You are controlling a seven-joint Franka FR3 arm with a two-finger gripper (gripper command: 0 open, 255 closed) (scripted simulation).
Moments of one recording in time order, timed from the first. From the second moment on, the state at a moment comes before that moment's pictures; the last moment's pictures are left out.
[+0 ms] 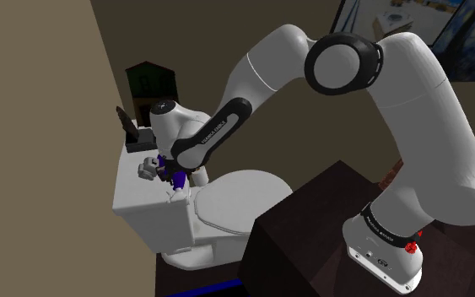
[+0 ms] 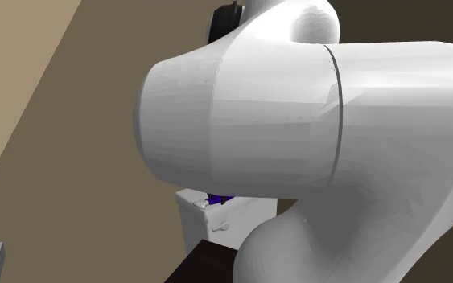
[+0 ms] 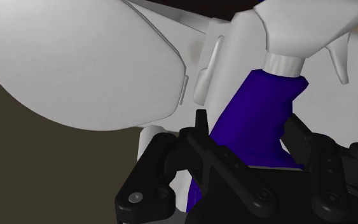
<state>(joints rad) 0.32 0.89 0.30 -1.64 -0.45 2.43 1.08</state>
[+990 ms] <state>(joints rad) 0.30 0.77 0.34 -1.68 -0.42 2.36 1.06</state>
